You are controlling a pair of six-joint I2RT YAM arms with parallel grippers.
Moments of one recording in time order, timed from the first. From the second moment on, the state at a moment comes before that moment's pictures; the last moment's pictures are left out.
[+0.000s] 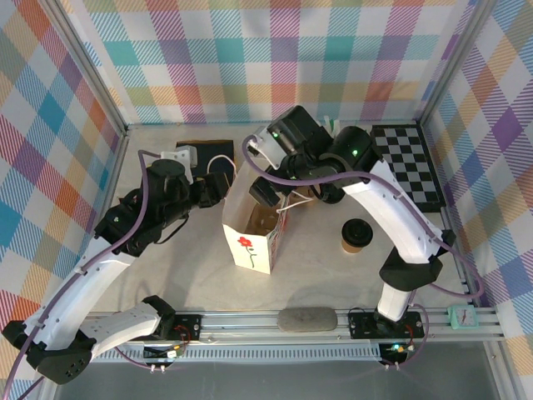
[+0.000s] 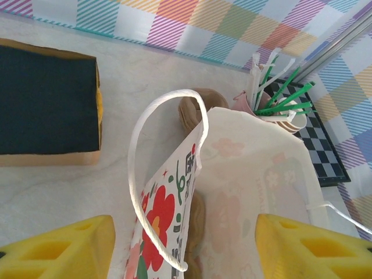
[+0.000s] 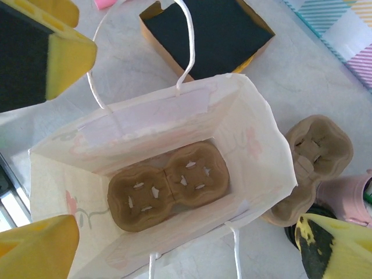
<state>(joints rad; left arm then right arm) -0.60 0.99 1.25 -0.76 -0.14 -0.59 0.94 1.77 2.40 -1.50 0.10 -0.05</state>
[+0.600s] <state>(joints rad) -0.60 1.10 1.35 -0.84 -0.14 -0.55 0.70 1.69 2.25 -1.54 0.00 0.24</state>
